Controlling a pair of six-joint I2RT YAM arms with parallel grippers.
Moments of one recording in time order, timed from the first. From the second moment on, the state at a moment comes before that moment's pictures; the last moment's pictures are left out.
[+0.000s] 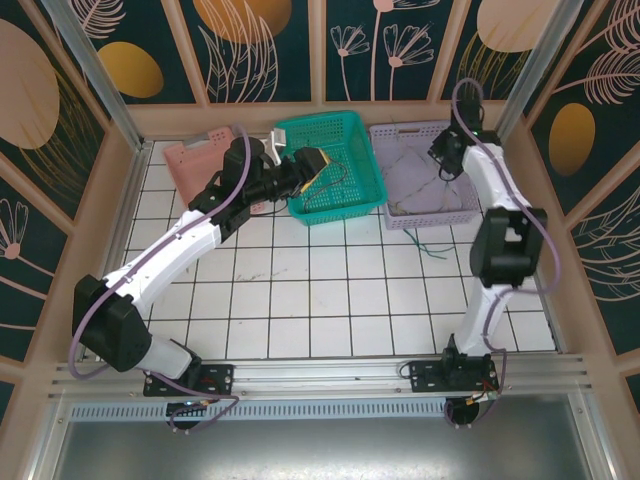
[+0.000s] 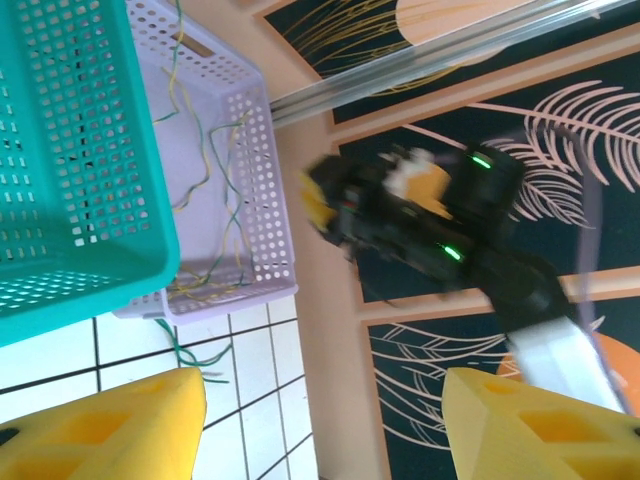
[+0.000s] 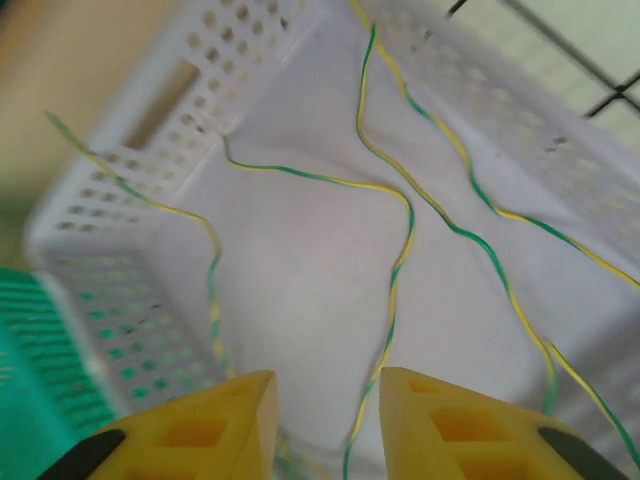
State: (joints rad) left arm -0.57 1.48 1.28 -0.08 0.38 -1.12; right arm 0.02 1.85 1.68 -0.70 0.03 0.76
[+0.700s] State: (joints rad) left arm -0.57 1.53 1.25 -0.11 0.42 -1.07; right arm -0.08 1.35 0.67 -0.49 -0.13 1.35
